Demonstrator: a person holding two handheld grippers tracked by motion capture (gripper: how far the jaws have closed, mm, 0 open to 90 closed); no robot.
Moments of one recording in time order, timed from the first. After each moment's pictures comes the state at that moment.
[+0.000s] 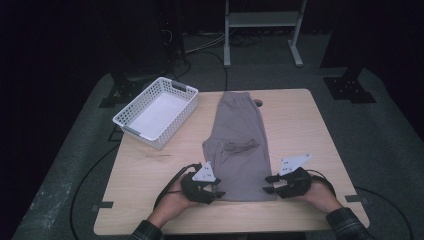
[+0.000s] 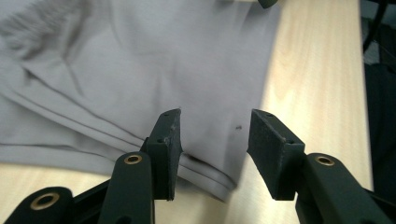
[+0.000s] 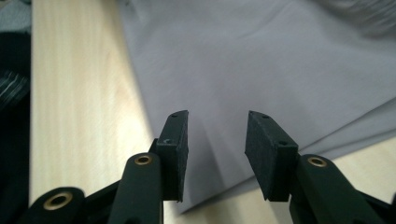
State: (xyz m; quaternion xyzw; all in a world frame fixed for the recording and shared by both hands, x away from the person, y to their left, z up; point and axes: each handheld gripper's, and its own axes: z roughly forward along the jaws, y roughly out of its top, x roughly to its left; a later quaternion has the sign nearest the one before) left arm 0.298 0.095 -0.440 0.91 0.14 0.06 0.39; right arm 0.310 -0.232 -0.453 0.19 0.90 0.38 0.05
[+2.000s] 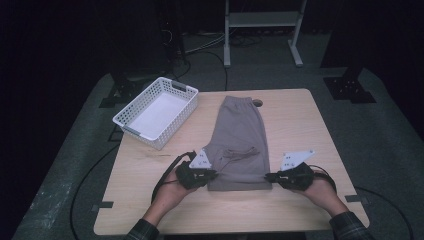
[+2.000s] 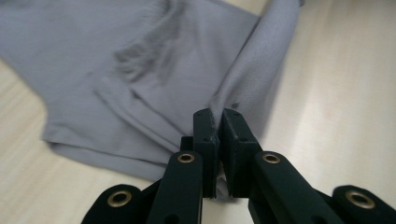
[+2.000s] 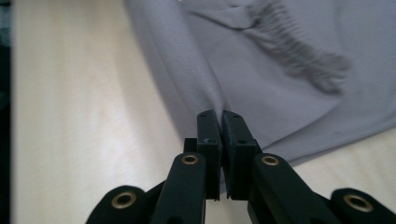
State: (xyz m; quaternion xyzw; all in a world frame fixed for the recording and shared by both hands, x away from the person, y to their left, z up) left arm 0.320 0.103 -0.414 0.90 0.18 0.11 0.37; right arm 0.316 -0.230 -0.430 0.19 0.90 0.38 0.09
